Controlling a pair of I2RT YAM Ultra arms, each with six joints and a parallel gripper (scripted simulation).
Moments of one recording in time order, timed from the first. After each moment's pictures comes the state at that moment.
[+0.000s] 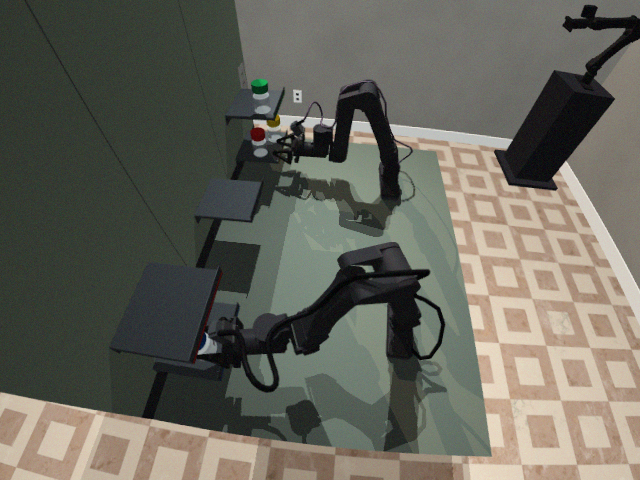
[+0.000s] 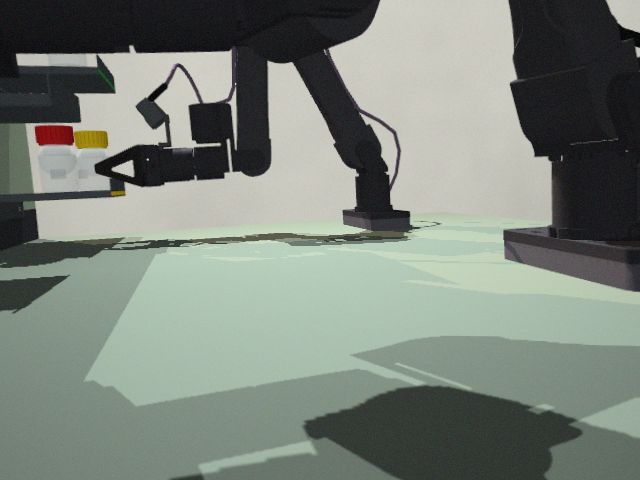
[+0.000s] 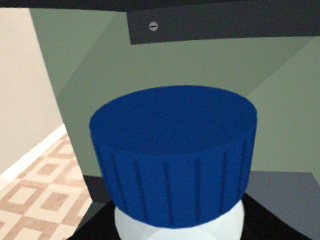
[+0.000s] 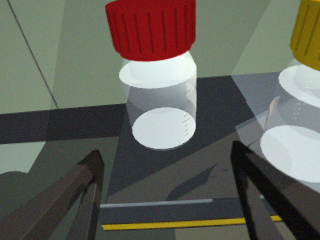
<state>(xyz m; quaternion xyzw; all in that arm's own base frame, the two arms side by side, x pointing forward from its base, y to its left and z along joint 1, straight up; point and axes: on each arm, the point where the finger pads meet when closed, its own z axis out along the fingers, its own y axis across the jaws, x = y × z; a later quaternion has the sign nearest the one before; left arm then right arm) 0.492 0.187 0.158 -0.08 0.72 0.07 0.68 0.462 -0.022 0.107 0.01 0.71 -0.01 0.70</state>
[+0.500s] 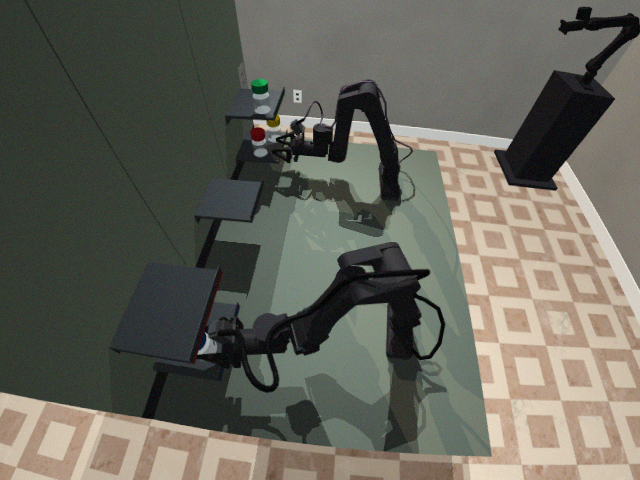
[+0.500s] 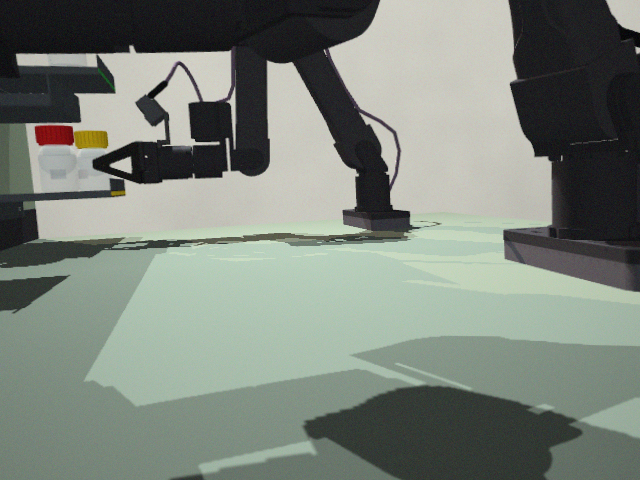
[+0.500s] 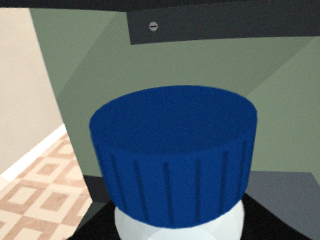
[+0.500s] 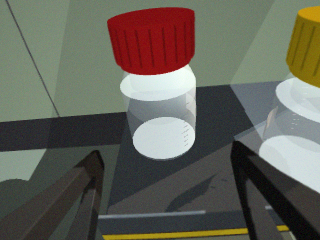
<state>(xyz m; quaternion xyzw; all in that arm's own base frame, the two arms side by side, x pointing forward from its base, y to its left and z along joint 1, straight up) 0.492 0.187 0.158 -0.08 0.72 0.07 0.68 0.465 -0.022 0.114 0.01 0.71 -0.01 0.71</state>
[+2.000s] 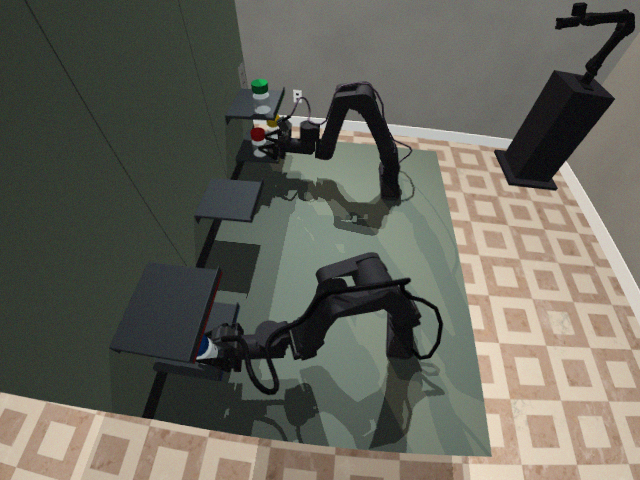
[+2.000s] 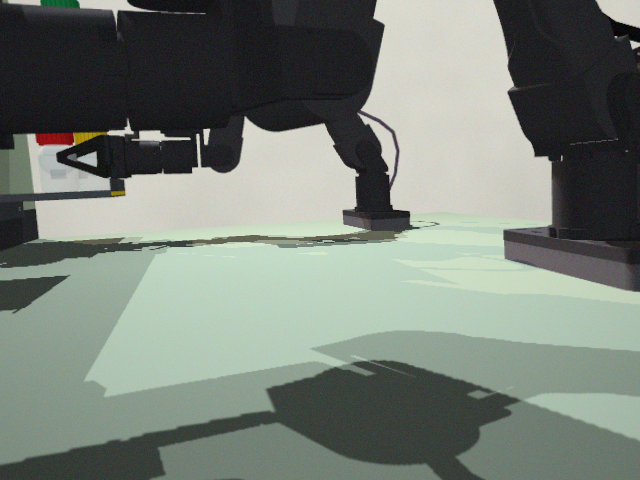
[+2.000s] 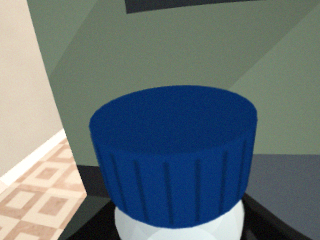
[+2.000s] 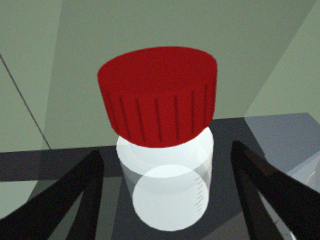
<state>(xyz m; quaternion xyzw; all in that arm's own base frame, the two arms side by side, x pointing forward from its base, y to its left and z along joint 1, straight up) 0.497 0.189 0.125 -0.07 0.71 0.07 0.69 0.515 -0.021 0.126 0.01 0.70 -0.01 0.71</state>
